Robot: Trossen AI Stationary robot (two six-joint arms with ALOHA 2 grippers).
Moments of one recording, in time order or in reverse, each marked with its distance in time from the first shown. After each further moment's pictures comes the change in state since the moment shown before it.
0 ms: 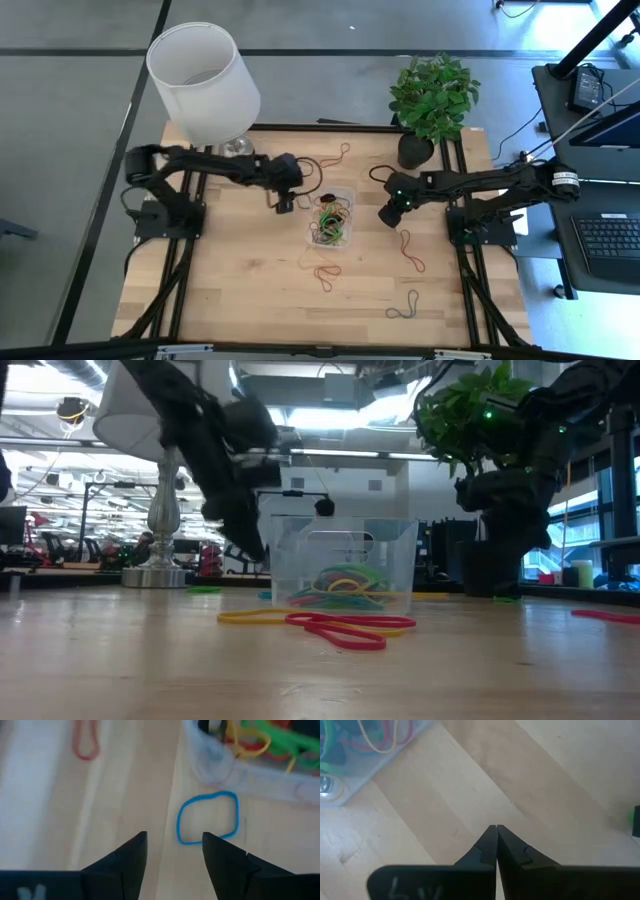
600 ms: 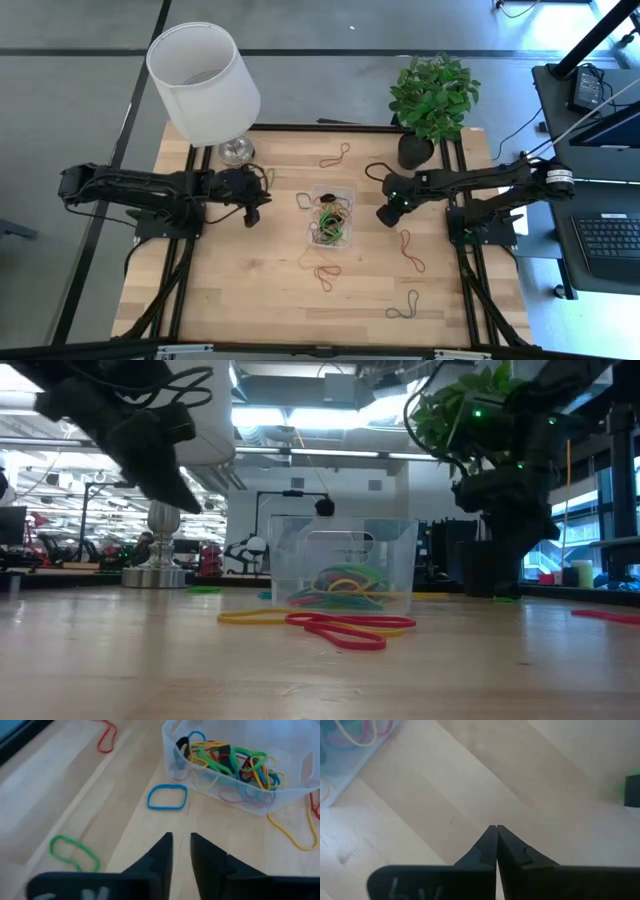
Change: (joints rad) left arm -0.164 -0.690 -0.399 0.005 -0.069 -0.385; right arm 0.022 0.057 0.092 -0.156 0.007 0.107
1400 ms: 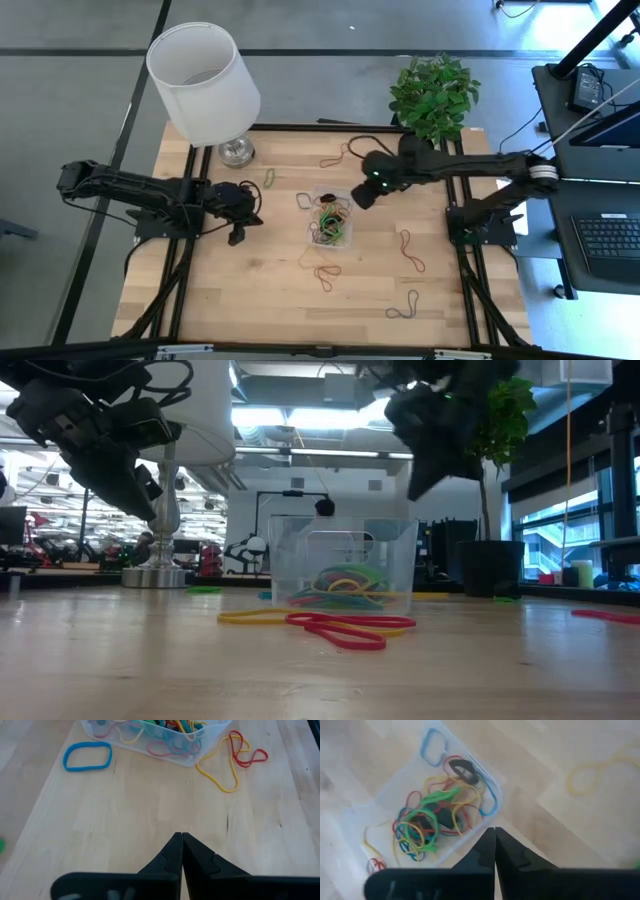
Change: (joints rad) left arm -0.131 -0.073 -0.073 -0.054 0.210 -0.032; right arm 0.000 0.156 0.478 -0.145 0.050 0.012
